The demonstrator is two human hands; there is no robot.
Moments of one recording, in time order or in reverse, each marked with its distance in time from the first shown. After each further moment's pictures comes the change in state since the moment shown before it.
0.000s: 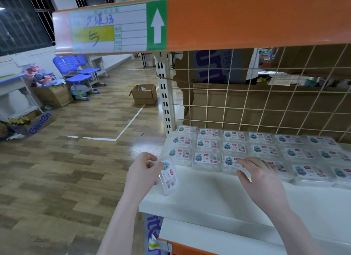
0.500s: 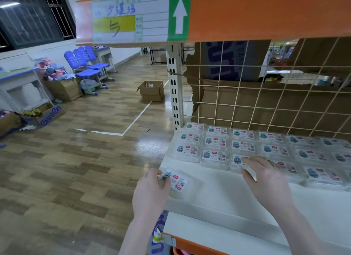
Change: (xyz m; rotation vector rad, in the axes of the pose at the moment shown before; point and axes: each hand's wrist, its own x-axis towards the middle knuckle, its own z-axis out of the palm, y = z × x) left_hand -0.027 -0.042 0.018 0.426 0.135 0.036; right_hand 0.000 -0.007 0.004 0.018 -0.008 -0.012
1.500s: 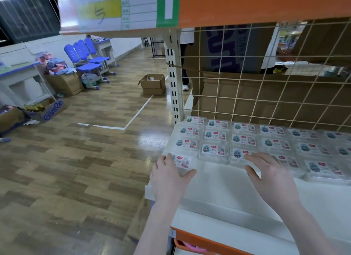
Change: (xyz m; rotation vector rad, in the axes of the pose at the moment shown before) left_hand 0.003 0.038 0.030 0.231 0.004 0.068; right_hand -0.004 0.009 -0.006 0.052 -0.012 -0.040
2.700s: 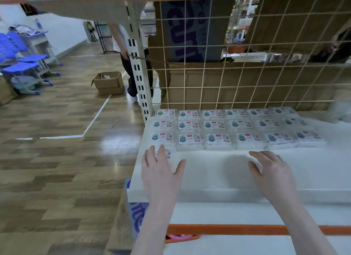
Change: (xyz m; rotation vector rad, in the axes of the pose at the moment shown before) left_hand -0.011 0.003 0.011 -0.152 0.074 0.222; right_hand -0.052 0.004 -0.033 -0.255 0.063 0.270
